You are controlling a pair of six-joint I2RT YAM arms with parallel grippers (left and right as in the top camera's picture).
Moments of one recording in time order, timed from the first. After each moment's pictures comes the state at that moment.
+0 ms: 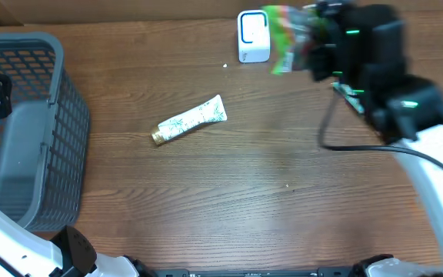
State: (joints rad) left arm 0.72 1.69 2.51 -1.62 0.33 0.35; right arm 0.26 1.44 1.65 -0.77 -0.03 0.00
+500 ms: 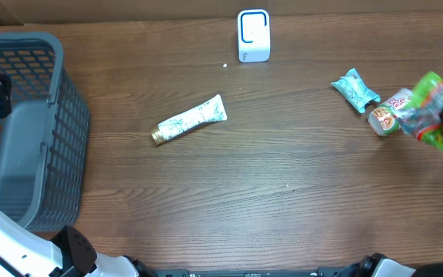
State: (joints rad) left arm 0.72 1.69 2.51 -1.62 0.33 0.35; right arm -0.59 1.41 1.35 -1.03 -0.28 0.47
